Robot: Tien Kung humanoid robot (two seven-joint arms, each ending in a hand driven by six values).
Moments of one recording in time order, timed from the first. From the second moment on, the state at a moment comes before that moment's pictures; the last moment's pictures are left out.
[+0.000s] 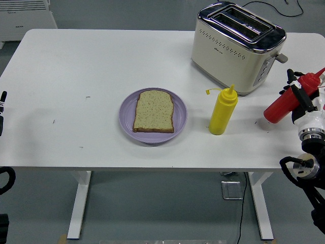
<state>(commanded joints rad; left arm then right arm) -0.07 0.00 -1.93 -1.38 0.48 0.09 0.02 0.27 -0.24 1.21 1.32 -0.47 -0.43 0.36</state>
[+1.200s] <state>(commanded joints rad) -0.07 0.00 -1.94 -1.38 0.48 0.10 0.02 0.88 -0.27 0.84 1.32 -1.78 -0.30 -0.17</state>
